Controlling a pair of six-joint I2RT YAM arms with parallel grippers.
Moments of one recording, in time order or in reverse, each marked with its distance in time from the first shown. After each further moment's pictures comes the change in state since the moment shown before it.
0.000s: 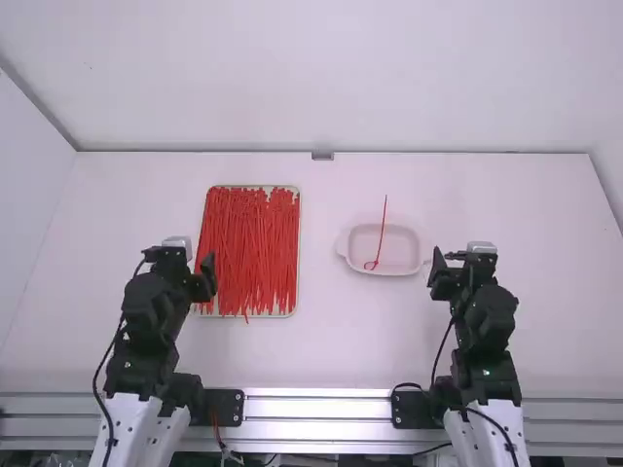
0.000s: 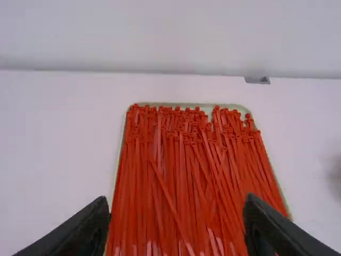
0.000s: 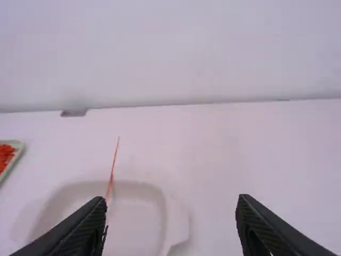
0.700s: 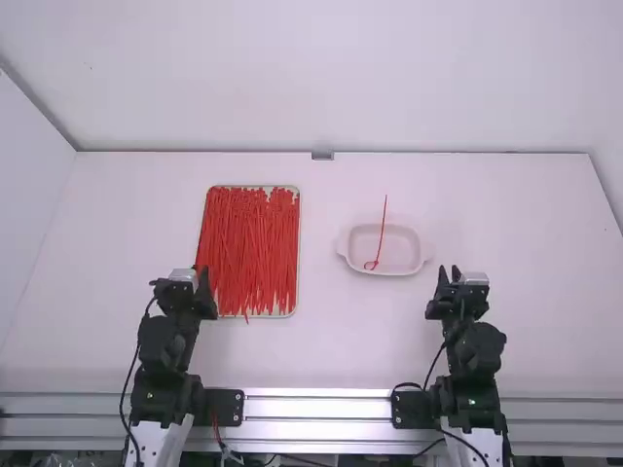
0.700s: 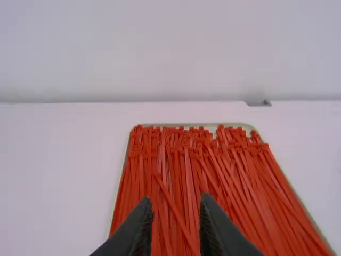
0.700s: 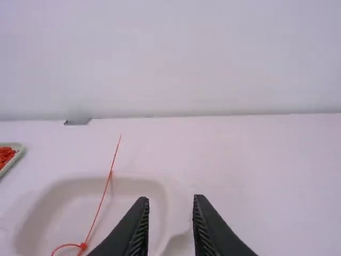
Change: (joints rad) left arm 0.000 -0.405 -0.368 0.183 -0.009 0.035; right arm 0.000 -0.410 -0.263 0.010 -0.002 -0.011
